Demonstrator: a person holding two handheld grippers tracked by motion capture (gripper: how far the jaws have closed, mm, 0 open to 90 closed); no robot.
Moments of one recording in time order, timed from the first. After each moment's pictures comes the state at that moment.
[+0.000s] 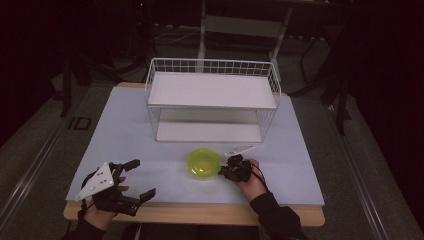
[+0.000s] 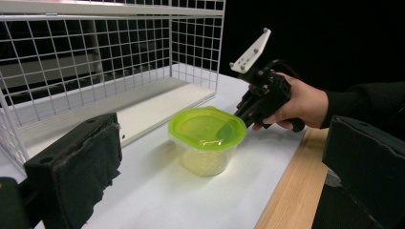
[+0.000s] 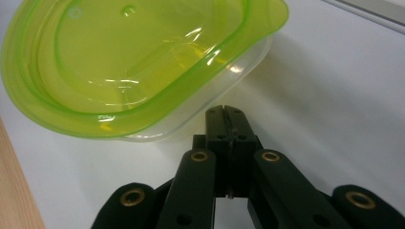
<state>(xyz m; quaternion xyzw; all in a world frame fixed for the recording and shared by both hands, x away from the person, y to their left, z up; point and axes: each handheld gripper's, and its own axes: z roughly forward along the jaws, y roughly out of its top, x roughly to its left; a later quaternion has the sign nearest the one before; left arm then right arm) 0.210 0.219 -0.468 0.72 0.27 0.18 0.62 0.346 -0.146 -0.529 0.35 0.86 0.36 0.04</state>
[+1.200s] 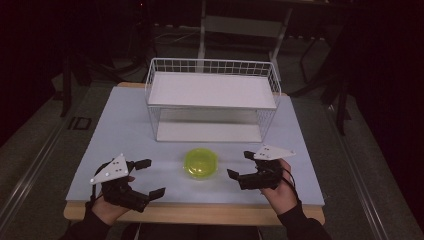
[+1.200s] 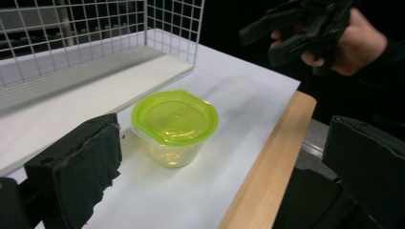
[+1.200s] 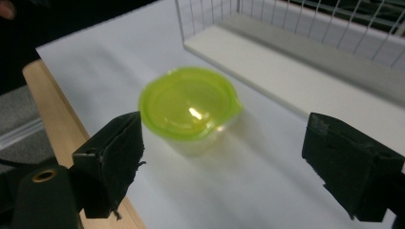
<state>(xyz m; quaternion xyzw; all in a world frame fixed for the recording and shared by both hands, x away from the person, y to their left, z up) 0.228 0.196 -0.444 0.76 0.28 0.11 0.57 0.287 -0.196 -0.433 0.31 0.82 0.47 0.13</state>
